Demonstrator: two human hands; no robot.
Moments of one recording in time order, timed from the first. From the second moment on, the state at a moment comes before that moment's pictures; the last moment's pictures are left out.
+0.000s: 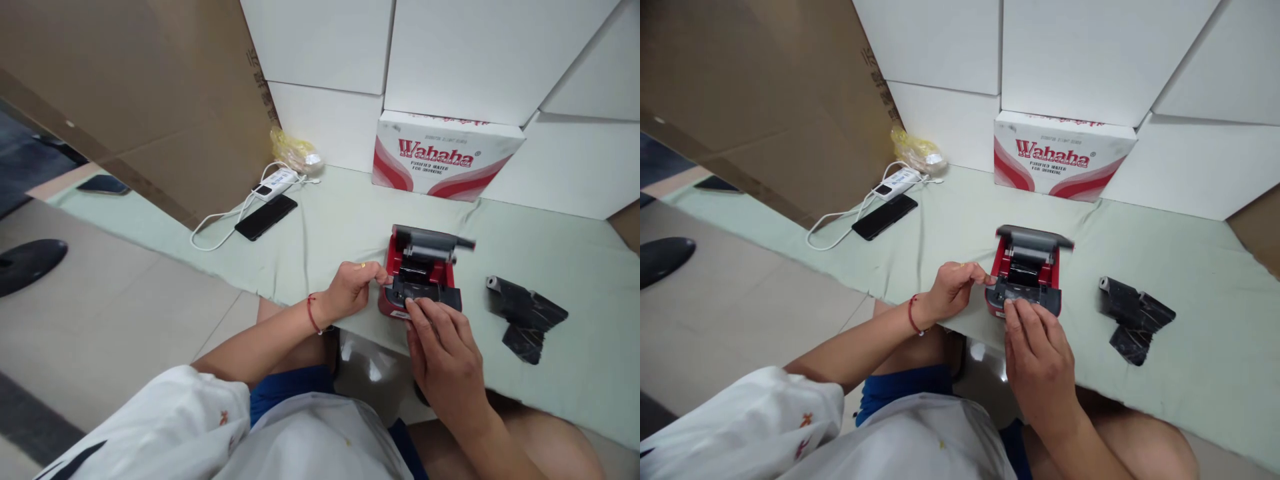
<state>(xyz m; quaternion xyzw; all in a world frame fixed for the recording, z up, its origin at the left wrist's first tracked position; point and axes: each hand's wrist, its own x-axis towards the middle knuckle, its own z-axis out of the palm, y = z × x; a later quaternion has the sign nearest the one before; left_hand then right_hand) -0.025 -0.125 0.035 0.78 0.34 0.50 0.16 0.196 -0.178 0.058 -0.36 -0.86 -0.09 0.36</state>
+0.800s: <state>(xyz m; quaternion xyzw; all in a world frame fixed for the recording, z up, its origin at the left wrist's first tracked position) -0.024 -0.169 0.018 0.83 0.38 0.41 0.07 0.158 -0.067 0.148 -0.55 -0.82 0.02 -0.14</state>
